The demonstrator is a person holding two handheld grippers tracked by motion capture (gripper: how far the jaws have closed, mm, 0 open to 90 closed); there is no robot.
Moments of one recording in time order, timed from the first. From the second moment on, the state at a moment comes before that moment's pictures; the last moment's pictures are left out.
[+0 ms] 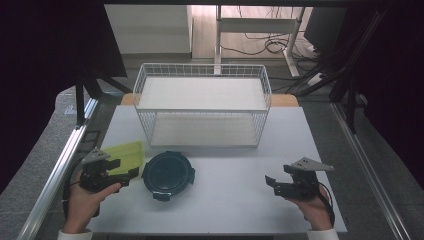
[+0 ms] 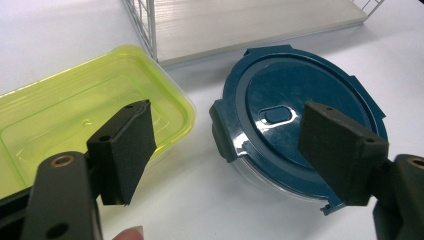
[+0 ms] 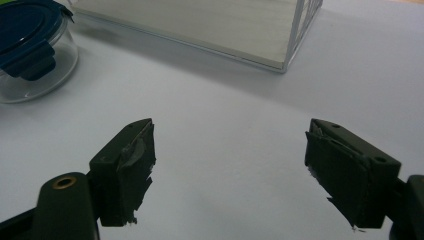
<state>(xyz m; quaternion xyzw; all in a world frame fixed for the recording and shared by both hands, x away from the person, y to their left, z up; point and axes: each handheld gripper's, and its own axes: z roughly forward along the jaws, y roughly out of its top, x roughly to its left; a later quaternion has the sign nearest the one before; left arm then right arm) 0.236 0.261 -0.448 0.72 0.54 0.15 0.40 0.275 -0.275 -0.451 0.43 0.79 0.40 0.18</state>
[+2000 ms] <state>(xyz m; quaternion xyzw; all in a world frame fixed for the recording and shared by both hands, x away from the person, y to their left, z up) 0.293 0.241 -0.483 0.78 0.56 0.05 0.28 0.281 -0.276 -0.461 0.45 0.79 0.36 0.19</state>
